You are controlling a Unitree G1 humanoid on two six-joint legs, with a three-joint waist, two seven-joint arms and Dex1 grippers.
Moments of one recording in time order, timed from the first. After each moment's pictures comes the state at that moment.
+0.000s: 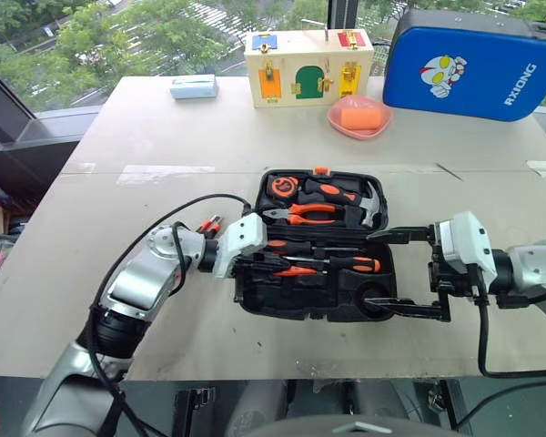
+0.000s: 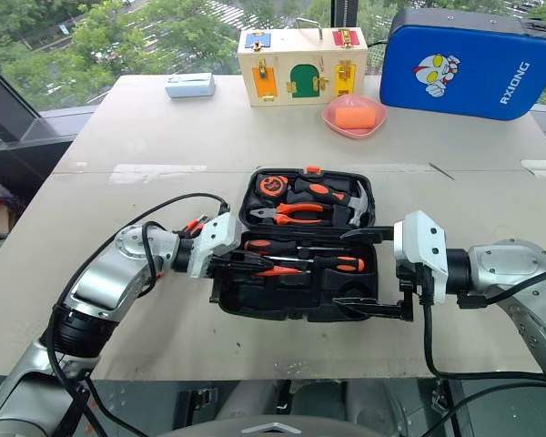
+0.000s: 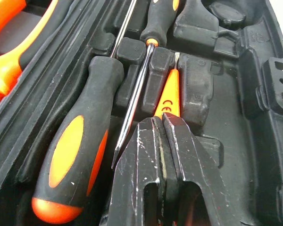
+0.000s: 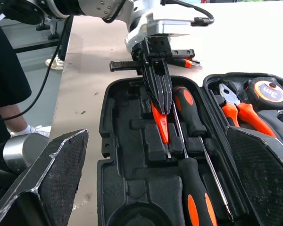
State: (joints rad) left arm -0.37 0.72 -0.24 -0.10 -0.27 0.39 -1.20; right arm -0.14 -0.90 -0.06 -0.65 0.69 0.52 1.02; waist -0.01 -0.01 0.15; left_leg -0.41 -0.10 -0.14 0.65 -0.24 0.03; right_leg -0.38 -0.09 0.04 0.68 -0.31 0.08
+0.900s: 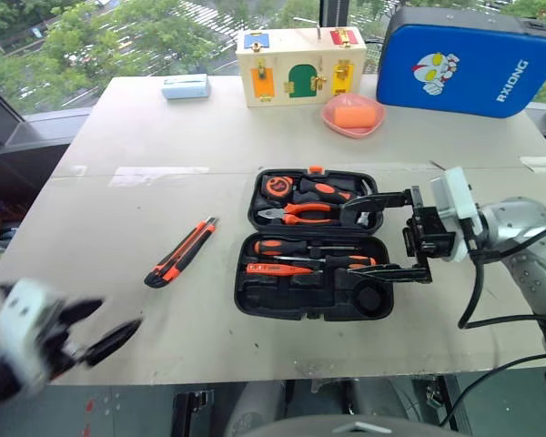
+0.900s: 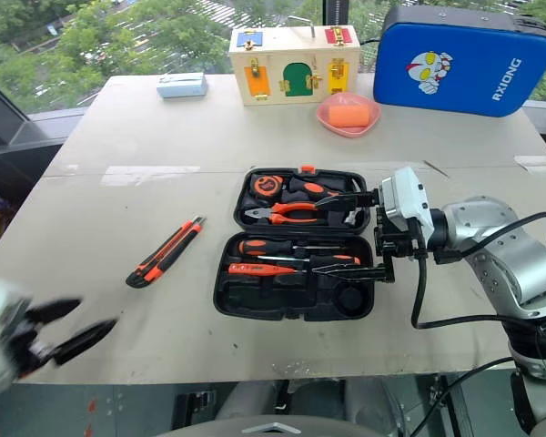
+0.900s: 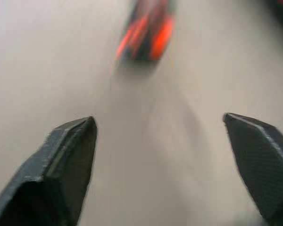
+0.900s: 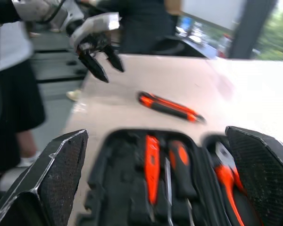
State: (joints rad) left arm 0.70 0.64 0.93 -0.50 -0.45 0.64 -1.01; right arm -0.48 -0.73 0.07 -0.39 0.72 0.47 1.23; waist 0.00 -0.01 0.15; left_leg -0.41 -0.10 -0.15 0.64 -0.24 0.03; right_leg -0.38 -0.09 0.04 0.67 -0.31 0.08
